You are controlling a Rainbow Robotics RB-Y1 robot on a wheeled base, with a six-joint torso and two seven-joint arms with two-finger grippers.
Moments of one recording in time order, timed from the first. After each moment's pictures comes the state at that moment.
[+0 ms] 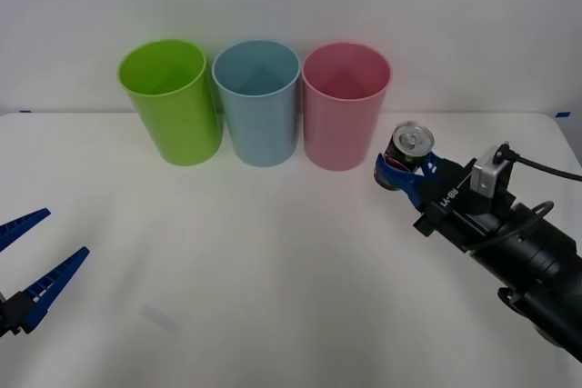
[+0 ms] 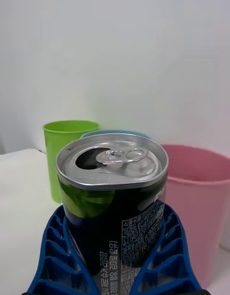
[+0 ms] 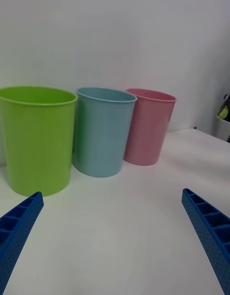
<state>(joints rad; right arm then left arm) 0.06 -0.41 0.02 -1.83 1.04 -0.68 0.17 0.35 0.40 0.52 -1.66 -0.96 -1.22 0.00</state>
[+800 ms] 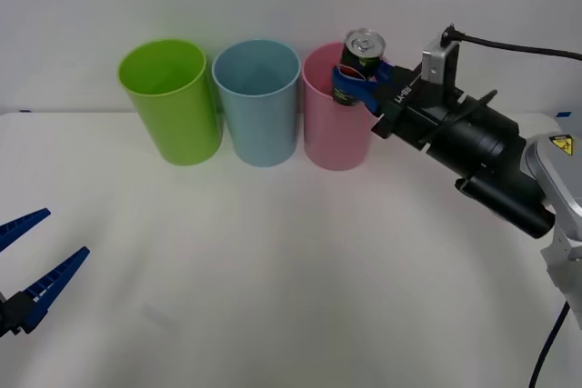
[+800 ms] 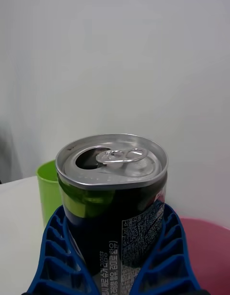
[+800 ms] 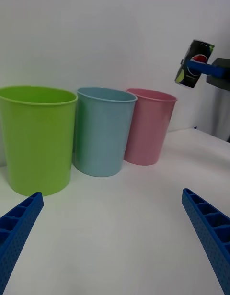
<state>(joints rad) -0.43 -0.41 0.09 -1.51 1.11 -0.68 -0.01 0.35 0.40 0.52 -1.66 -0.96 -1.22 0.00</state>
